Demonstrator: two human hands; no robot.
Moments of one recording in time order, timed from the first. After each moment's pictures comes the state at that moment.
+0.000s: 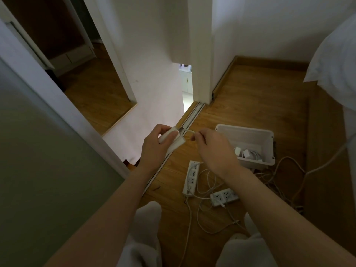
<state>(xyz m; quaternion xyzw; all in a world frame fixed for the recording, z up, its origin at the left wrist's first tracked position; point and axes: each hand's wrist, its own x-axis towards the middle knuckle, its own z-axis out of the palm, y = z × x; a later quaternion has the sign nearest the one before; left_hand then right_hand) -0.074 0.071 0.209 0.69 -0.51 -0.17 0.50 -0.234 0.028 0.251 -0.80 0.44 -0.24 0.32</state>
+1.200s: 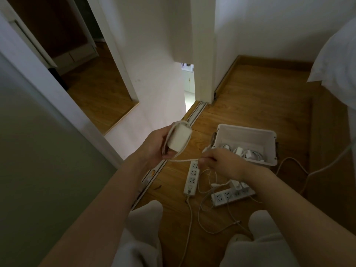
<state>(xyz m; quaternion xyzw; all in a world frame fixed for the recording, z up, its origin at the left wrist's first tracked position) -0.082 0.079 0.259 0.56 -0.35 -0.57 0.48 -0.265 0.007 0.224 -0.86 0.32 0.01 0.40</state>
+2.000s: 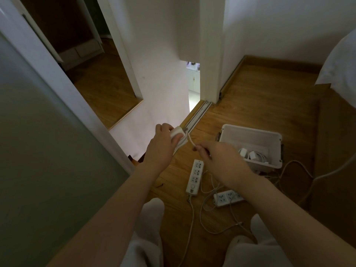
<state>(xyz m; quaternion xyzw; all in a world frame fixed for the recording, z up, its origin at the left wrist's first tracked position) -0.073 0.072 0.217 0.80 -0.52 -0.09 0.30 -0.243 0.039 0.245 -0.89 0.35 -0.16 0.26</state>
